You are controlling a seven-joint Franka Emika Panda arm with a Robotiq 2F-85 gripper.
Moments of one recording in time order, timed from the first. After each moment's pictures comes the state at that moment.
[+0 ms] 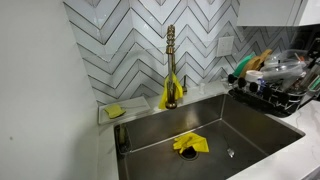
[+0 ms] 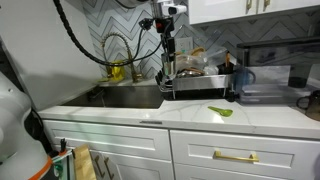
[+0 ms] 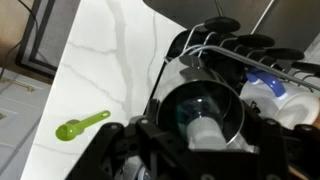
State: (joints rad) arm -0.04 -0.14 0.00 -1.94 0.12 1.97 0.34
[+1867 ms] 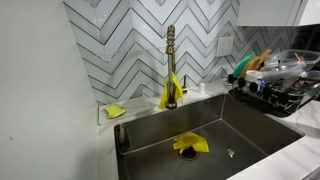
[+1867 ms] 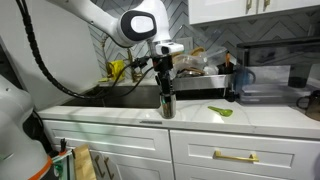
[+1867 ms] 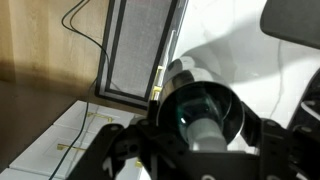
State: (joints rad) arm -0.12 -0.21 -0.01 -2.36 -0.11 2.20 0.60
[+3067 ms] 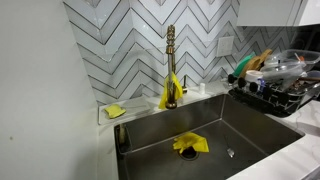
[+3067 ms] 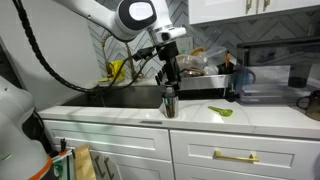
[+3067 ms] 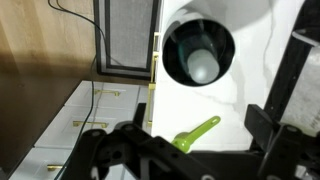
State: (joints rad) arm -0.16 -0.25 -0.01 -2.32 -0.18 2.27 0.75
